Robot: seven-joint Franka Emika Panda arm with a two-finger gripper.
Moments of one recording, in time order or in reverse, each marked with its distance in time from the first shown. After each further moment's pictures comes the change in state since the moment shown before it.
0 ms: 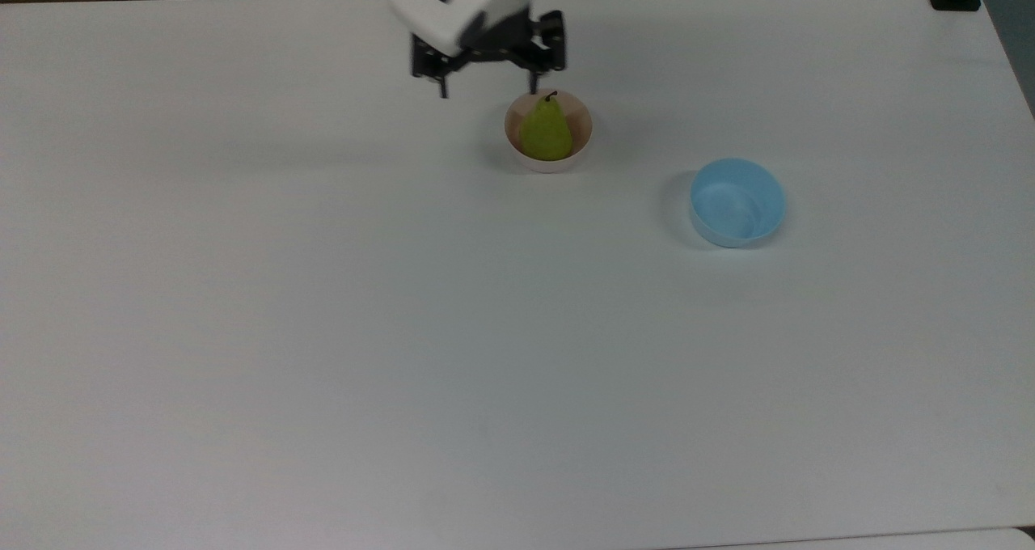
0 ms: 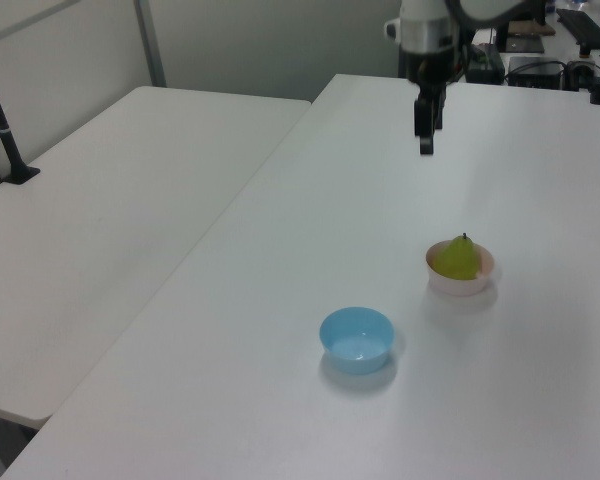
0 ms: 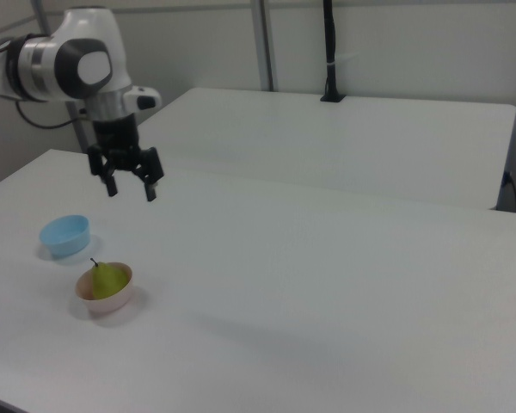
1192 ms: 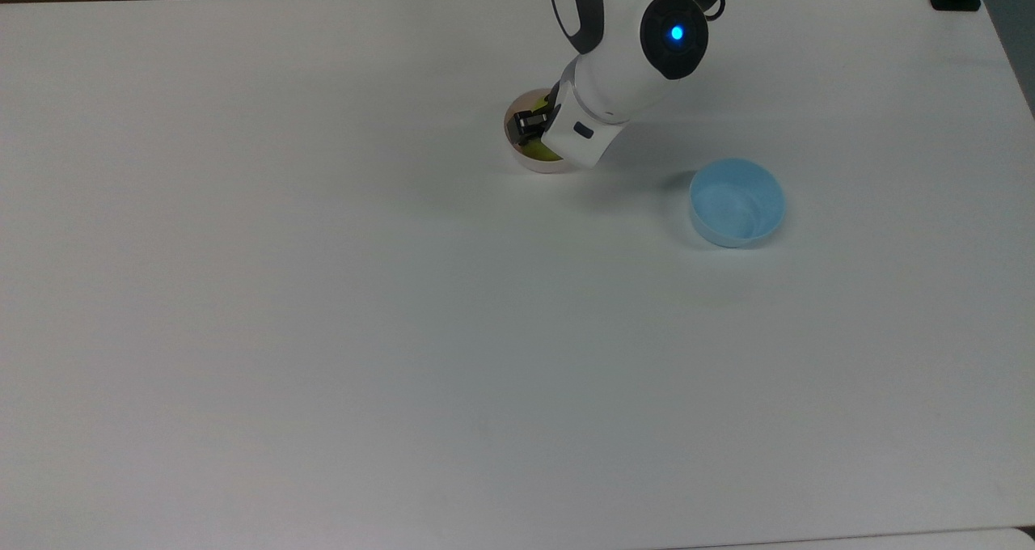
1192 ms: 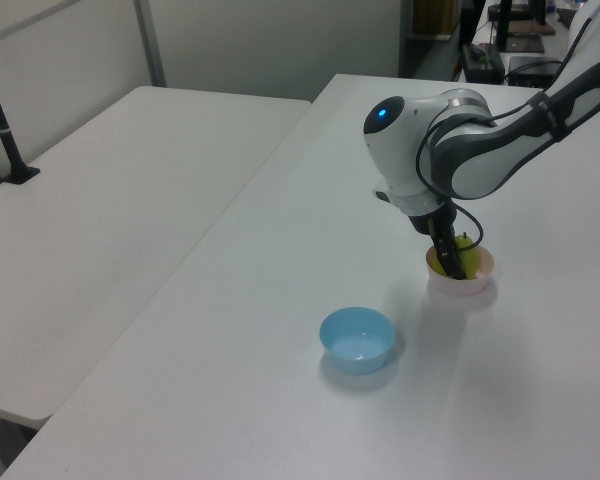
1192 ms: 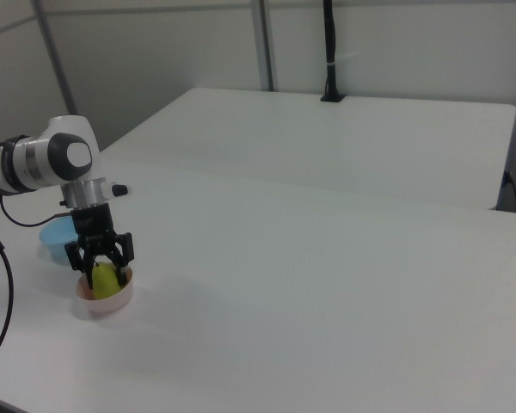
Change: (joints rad) arm 0.211 0.210 -0.010 -0.174 -0.100 0.067 -0.014
